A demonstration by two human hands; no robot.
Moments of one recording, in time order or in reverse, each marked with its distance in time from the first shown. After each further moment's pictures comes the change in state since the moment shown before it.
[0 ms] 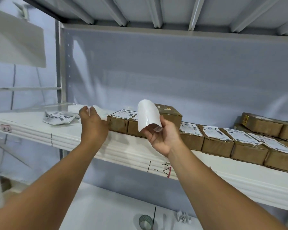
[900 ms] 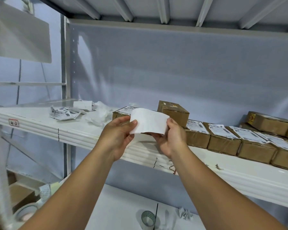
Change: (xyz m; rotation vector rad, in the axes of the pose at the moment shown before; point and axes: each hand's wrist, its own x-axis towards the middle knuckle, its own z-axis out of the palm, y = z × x) left_hand -0.057 0.044 -0.020 -1.196 -0.428 -0.536; right_hand -0.001 0.016 -0.002 -0.066 0.234 -0.203
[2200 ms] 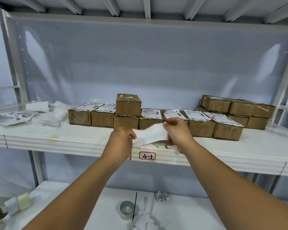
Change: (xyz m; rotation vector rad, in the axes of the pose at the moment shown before) left_hand -0.017 -0.094 0.074 1.351 -0.146 0.456; right_hand -0.007 -0.090 -0.133 -0.900 0.248 -0.290
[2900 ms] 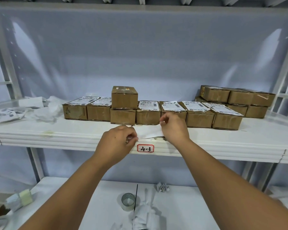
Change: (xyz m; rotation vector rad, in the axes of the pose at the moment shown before) left_hand -0.014 -0.005 -0.006 0.209 -0.028 0.289; right_hand -0.005 0.012 0.003 -0.537 0.043 -0.242
